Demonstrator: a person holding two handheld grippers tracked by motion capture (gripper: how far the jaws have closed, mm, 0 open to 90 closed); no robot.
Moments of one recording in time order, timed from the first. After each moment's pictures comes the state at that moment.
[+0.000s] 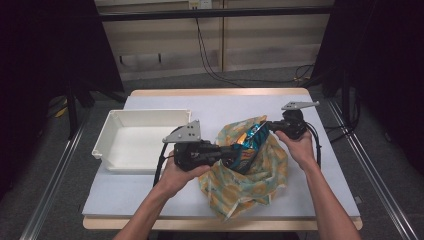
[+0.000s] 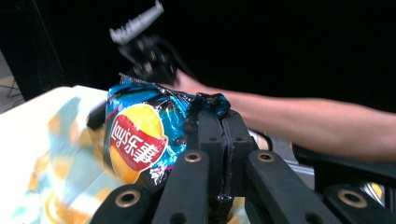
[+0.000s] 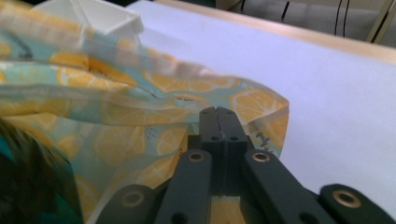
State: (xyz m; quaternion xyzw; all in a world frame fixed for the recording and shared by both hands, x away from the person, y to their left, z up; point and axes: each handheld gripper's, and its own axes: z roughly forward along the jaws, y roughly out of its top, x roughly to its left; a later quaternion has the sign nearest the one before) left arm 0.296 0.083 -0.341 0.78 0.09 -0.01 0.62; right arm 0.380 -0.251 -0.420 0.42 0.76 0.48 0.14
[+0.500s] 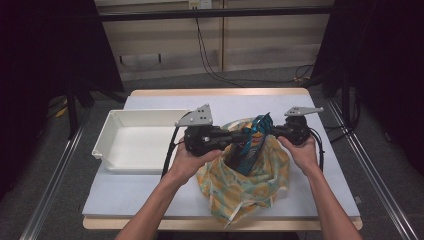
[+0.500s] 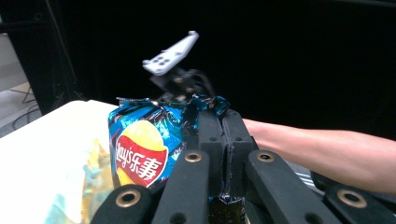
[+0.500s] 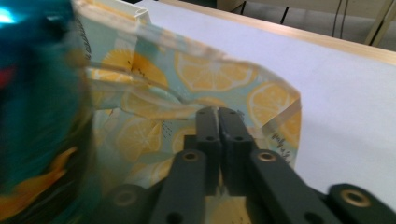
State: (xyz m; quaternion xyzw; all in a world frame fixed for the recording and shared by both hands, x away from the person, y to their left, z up) left arm 0.317 0.056 -0.323 0.78 0.10 0.00 0.62; right arm 0.361 -0.255 -0.420 0.41 0.76 0.48 0.15
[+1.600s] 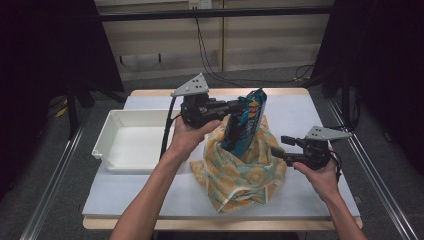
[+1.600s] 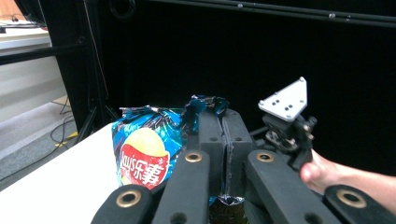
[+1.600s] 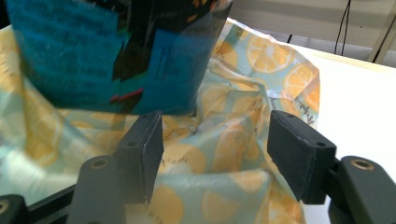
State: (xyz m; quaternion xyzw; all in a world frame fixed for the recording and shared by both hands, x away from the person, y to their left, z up) left arm 0.352 0.057 -0.280 0.75 0.13 0.04 0.64; right arm 0.276 -0.269 -0.406 0.38 0.74 0.52 0.17
